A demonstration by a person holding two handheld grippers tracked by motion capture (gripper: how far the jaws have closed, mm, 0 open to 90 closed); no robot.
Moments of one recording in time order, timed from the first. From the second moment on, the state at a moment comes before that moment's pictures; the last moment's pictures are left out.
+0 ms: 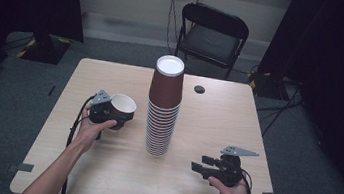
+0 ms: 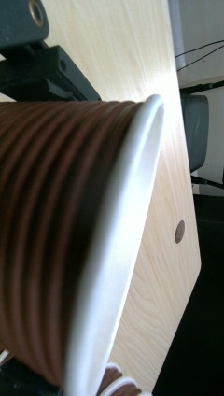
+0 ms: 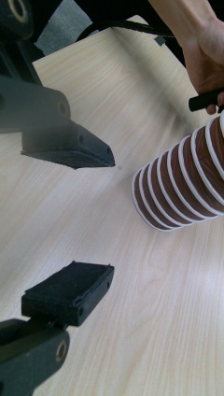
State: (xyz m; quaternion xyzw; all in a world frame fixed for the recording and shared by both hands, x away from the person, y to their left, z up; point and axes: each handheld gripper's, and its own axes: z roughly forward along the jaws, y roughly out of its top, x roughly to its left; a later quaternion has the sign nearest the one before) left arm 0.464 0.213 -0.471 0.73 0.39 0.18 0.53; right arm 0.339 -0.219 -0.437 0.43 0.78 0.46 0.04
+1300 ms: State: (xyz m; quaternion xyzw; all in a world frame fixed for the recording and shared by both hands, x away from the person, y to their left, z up) left arm 0.439 0.242 -0.485 0.78 0.42 0.18 0.43; right arm 0.334 -0.220 -0.438 0.43 0.78 0.46 0.03
